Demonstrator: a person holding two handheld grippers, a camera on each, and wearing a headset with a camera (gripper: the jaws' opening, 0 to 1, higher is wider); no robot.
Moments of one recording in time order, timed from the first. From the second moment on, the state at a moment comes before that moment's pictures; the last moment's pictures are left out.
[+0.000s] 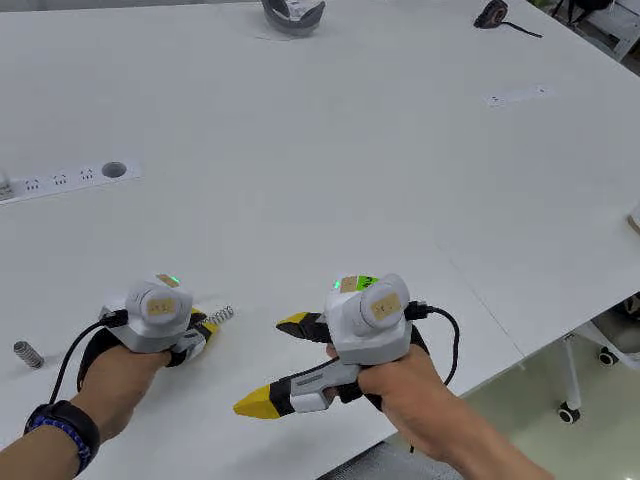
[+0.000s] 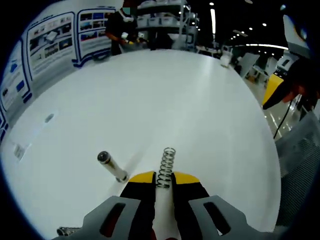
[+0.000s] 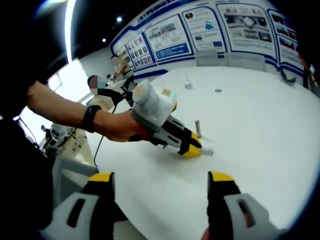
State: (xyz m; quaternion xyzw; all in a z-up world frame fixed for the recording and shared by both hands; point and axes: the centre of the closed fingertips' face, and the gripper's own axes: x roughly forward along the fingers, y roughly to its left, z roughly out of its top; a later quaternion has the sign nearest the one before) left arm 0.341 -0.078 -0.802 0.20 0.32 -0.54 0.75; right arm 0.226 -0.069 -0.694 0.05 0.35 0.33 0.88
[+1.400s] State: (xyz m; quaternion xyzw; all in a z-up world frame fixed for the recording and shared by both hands) left arm 0.302 0.016 -0.803 0.20 0.35 -0.49 0.78; right arm 0.223 -0.058 -0.698 0.04 0.35 0.35 0.87
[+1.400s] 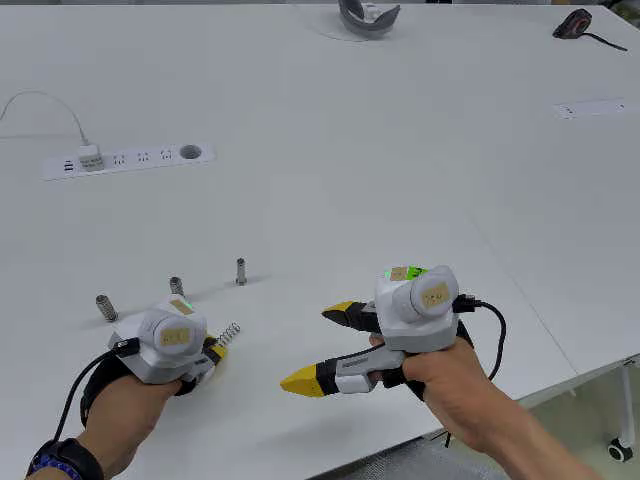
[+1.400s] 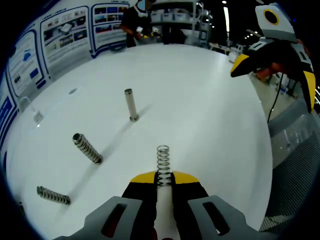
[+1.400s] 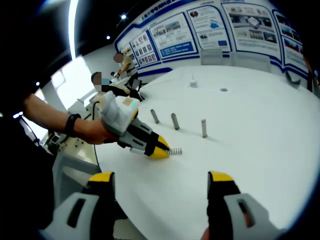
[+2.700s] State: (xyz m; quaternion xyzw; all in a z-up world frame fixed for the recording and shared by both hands) left arm 0.297 0.079 -0.780 0.14 0.36 -0.43 0.82; right arm 0.231 -0.014 -0.703 0.04 0.36 0.39 0.85
